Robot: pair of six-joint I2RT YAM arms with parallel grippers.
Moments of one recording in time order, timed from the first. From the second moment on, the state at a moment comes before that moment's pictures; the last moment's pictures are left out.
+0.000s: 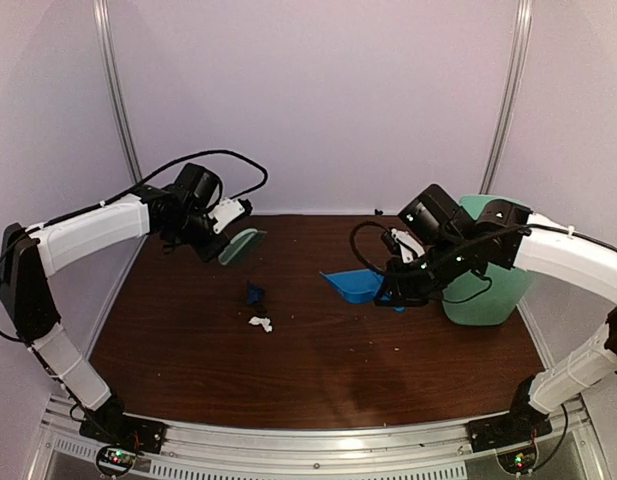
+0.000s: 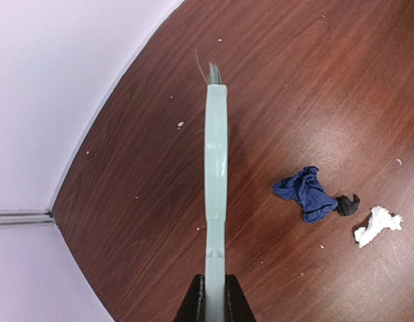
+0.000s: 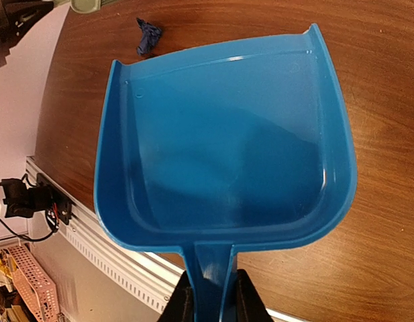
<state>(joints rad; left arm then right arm) -0.54 1.62 1.38 -0.66 -0.19 0.43 0.89 1.37 1.32 -0.92 -0.10 0.73</state>
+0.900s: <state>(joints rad) -0.75 1.52 1.21 -0.85 -0.12 0.43 1.01 1.33 1.19 -0.87 -0.05 0.66</state>
